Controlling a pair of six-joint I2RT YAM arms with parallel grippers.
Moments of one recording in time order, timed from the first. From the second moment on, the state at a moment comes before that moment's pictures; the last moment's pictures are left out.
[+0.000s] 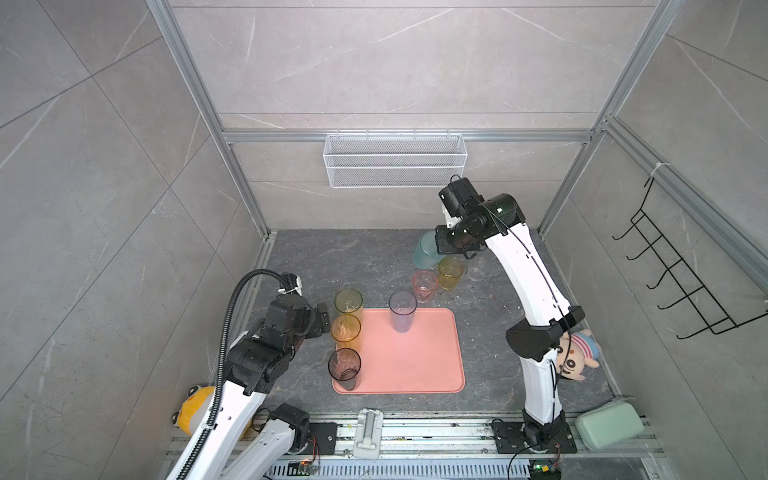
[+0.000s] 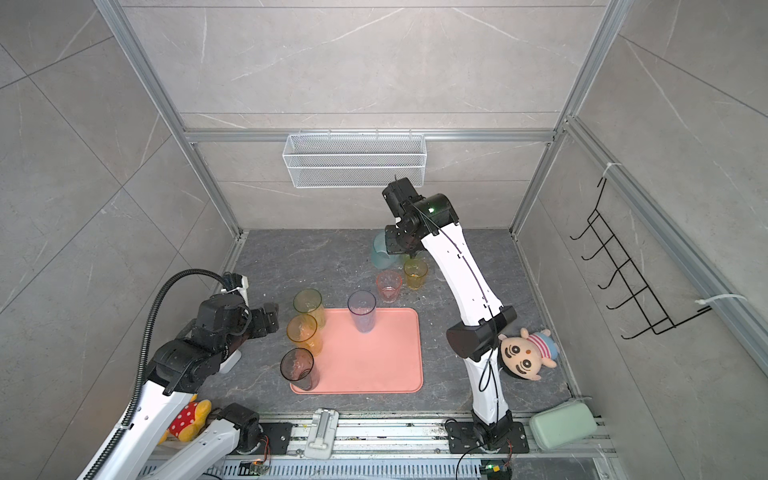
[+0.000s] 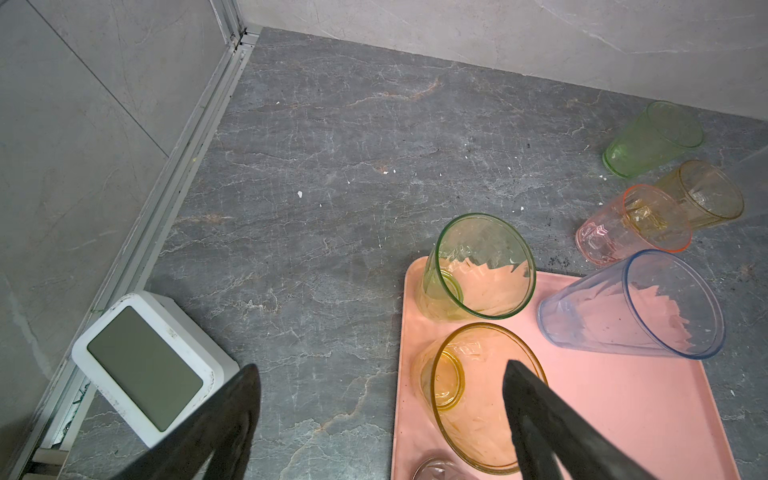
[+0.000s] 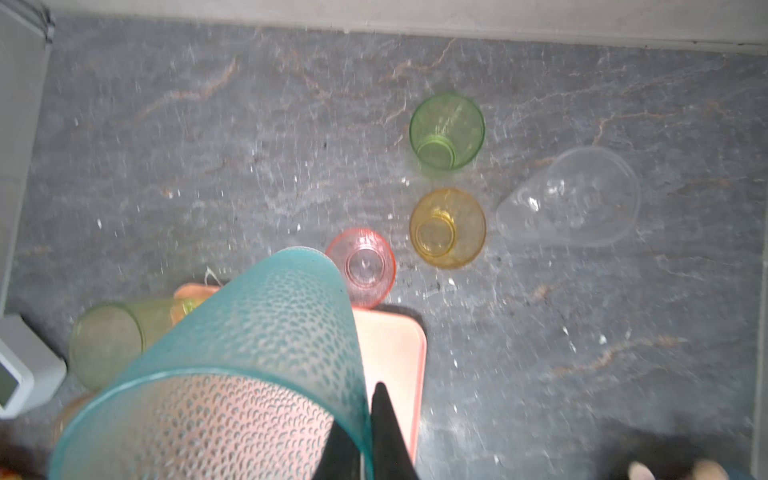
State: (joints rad) left arm -0.41 0.75 0.95 -0.90 -0.31 -0.38; right arm 0.58 2.07 2.63 -1.62 0.16 0.39
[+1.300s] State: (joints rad) left arm -0.41 0.76 0.95 -0.90 -0.31 -0.38; right arm 0.93 1.58 1.49 -1.21 0.22 0.56
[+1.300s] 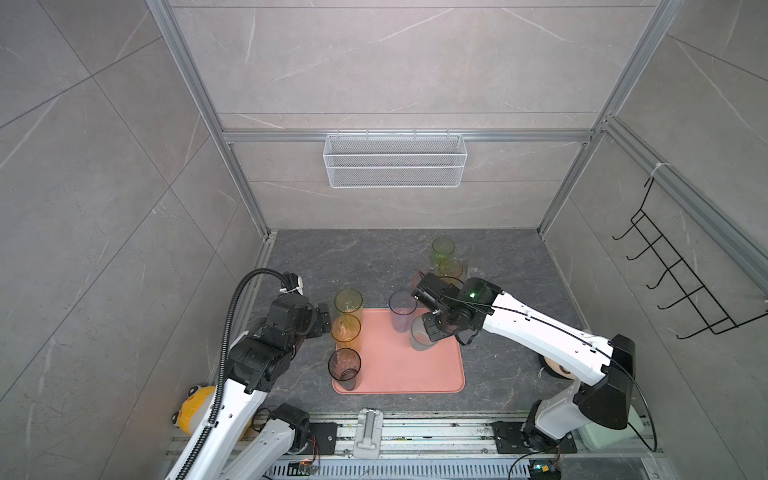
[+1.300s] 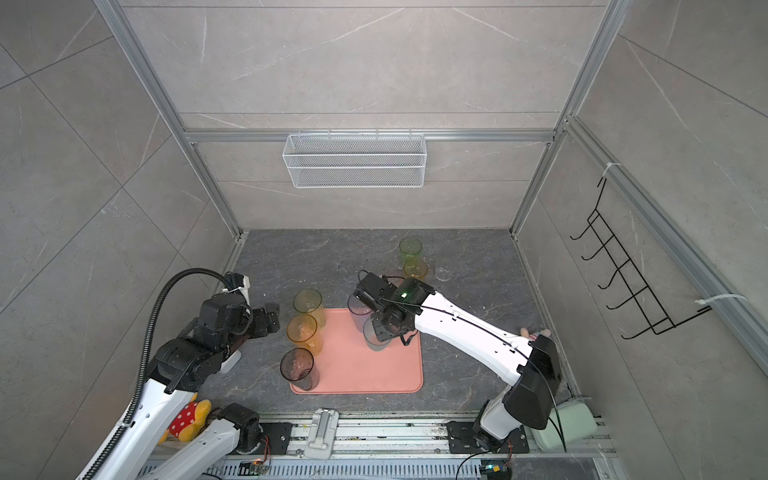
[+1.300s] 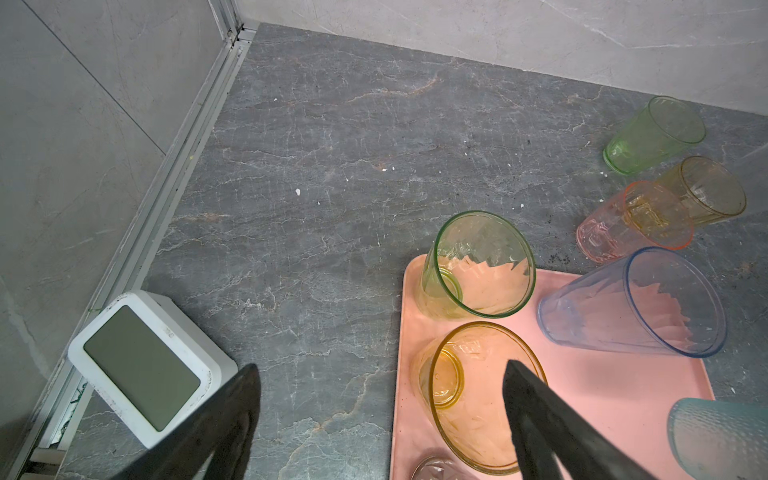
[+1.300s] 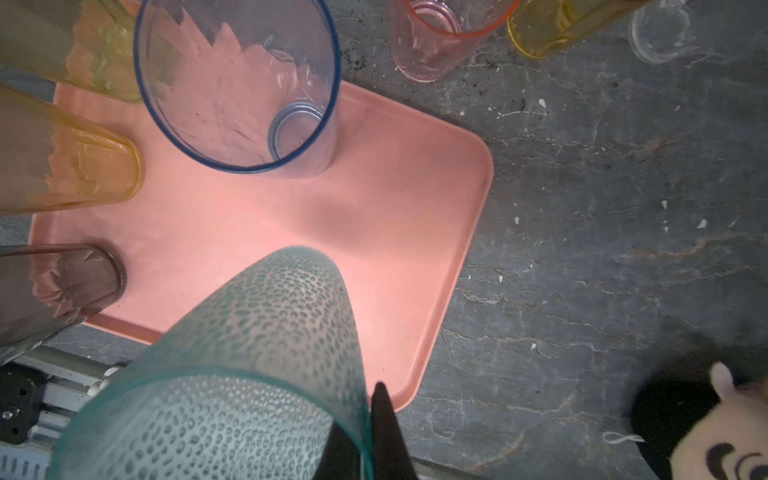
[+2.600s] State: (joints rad) left arm -0.43 0.77 0.95 -0.90 -0.31 -0.38; right arm 0.96 1.80 1.46 -1.02 0.15 0.65
